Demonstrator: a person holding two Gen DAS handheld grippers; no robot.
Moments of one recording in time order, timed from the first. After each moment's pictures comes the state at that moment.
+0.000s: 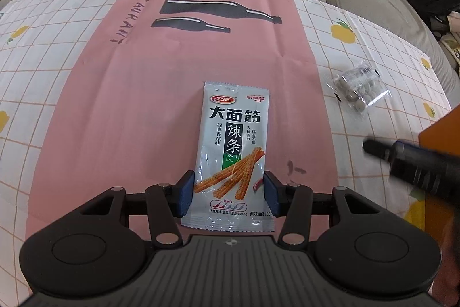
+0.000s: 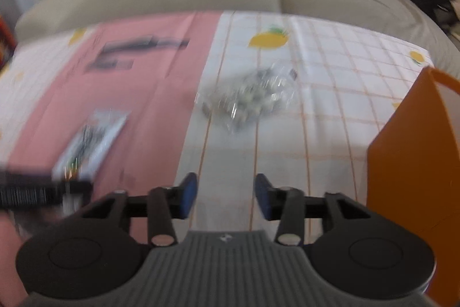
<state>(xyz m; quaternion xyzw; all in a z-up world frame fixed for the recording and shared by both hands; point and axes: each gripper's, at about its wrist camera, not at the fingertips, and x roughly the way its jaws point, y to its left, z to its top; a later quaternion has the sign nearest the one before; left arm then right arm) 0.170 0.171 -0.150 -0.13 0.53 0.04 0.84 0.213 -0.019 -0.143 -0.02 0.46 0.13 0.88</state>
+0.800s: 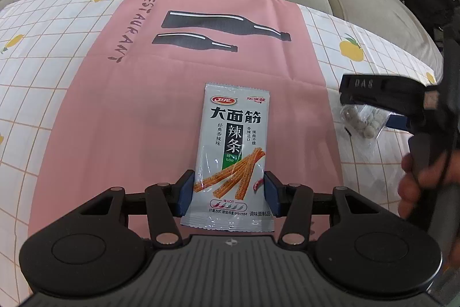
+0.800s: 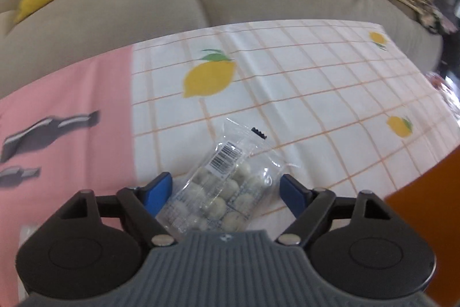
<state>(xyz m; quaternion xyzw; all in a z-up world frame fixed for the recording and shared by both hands) 0.192 0.184 -0.151 -0.13 0.52 0.04 0.84 0.308 0.018 -0.175 0.00 0.47 -0.02 0.88</state>
